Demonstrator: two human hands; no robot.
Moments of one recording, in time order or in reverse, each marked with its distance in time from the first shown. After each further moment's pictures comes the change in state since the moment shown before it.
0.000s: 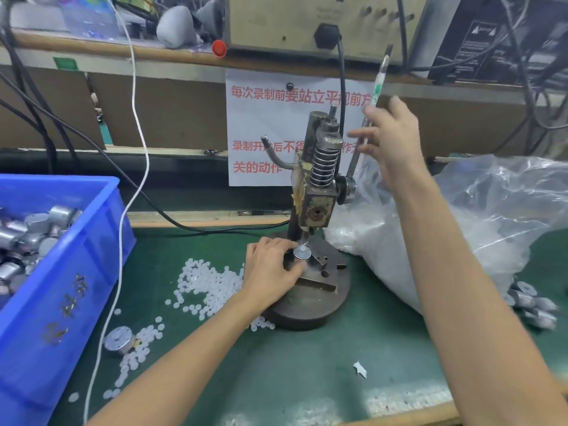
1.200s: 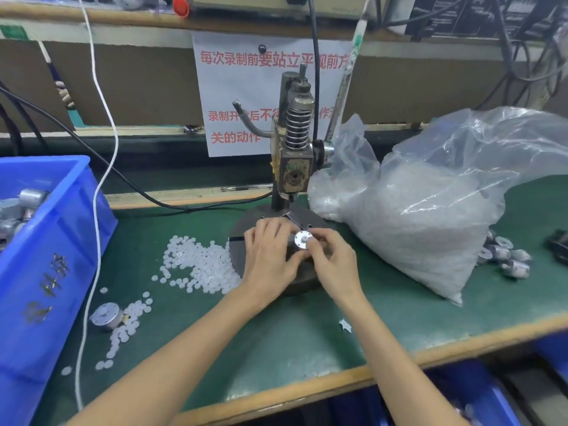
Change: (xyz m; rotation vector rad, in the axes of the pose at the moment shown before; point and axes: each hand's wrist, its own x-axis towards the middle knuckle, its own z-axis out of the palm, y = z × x) left_hand -0.033 0.028 0.008 -0.031 0.077 0.152; right_hand -0.162 0.143 -0.003 -0.254 -0.078 0.114
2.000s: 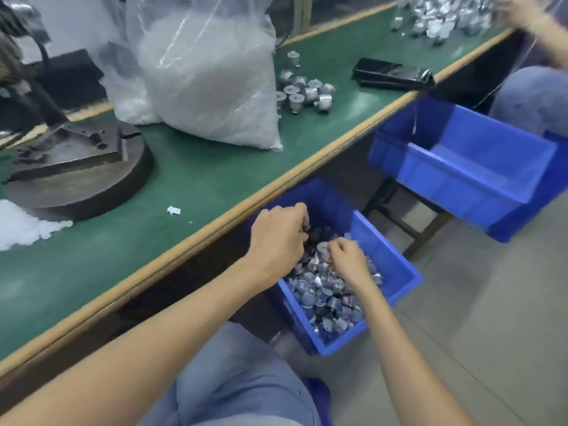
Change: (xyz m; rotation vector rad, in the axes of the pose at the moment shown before) left_hand -0.137 0.209 0.101 -0.043 -0.630 0.348; right_hand -0.224 0.189 -0.198 -0.212 0.298 0.703
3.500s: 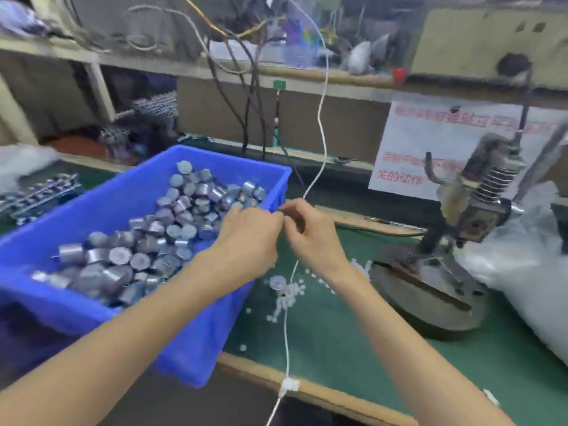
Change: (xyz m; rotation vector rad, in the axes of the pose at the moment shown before) left_hand -0.239 -0.226 -0.310 0.646 0.217 -0.867; right_hand -0.223 -0.412 0.282 0.137 -0.741 -1.323
